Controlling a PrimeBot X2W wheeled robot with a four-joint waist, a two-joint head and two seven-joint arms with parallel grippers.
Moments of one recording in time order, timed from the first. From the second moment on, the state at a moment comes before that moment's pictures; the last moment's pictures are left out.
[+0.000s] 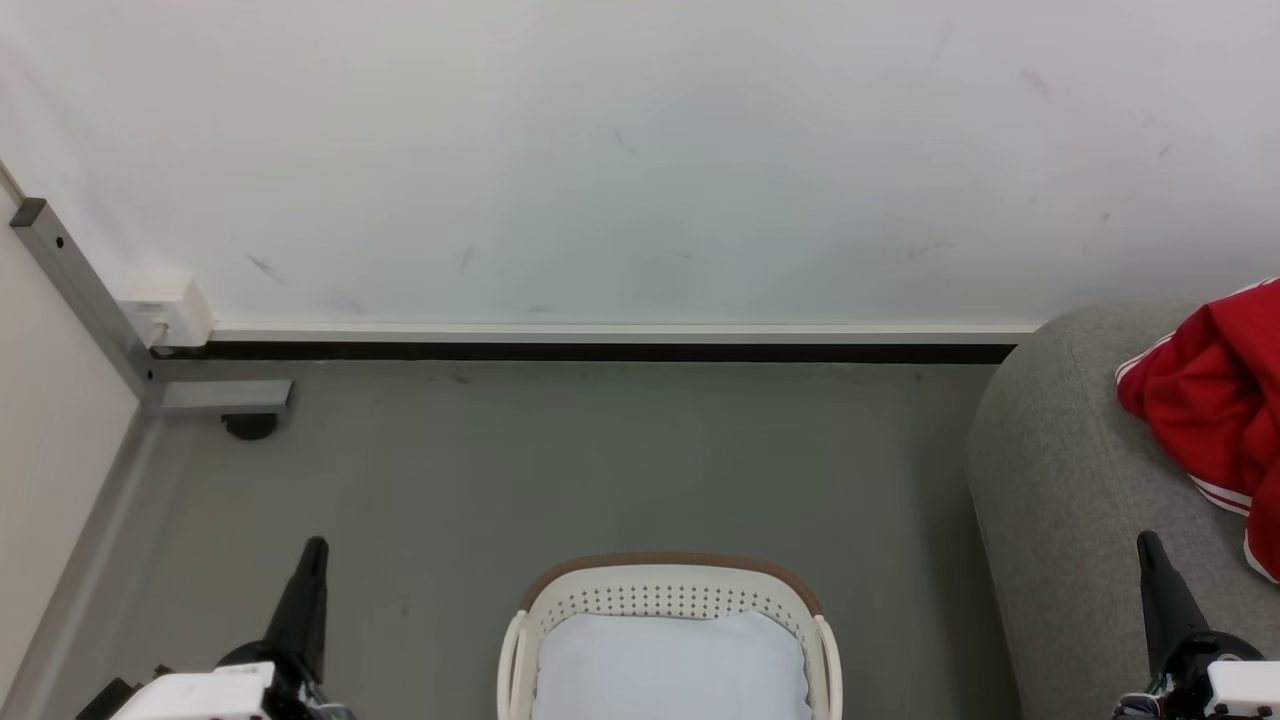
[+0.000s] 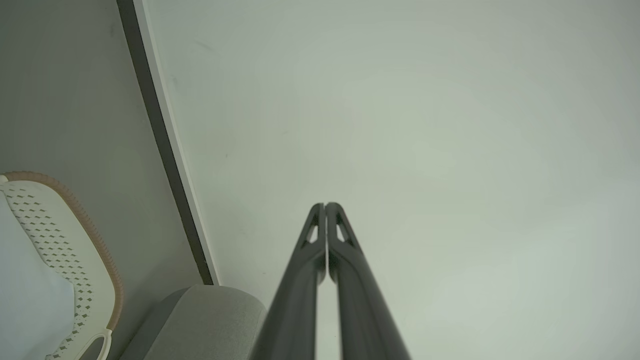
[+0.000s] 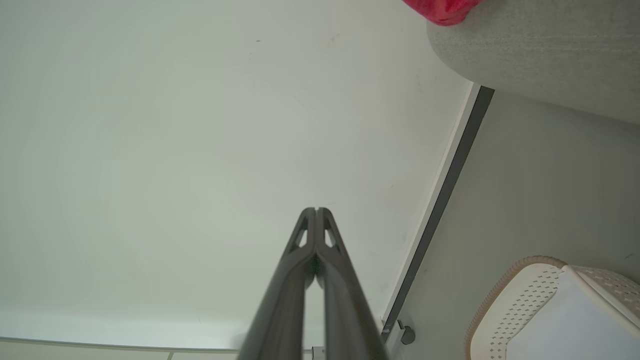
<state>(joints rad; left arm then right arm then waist) -0.10 0.05 0.11 0.25 -1.61 -0.13 0.11 -0.10 -0.05 -0.11 0.24 1.61 0.13 0.11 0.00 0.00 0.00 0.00</state>
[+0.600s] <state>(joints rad) -0.10 0.05 0.11 0.25 -1.61 -0.13 0.11 -0.10 -0.05 -0.11 0.24 1.61 0.13 0.11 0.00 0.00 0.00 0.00</state>
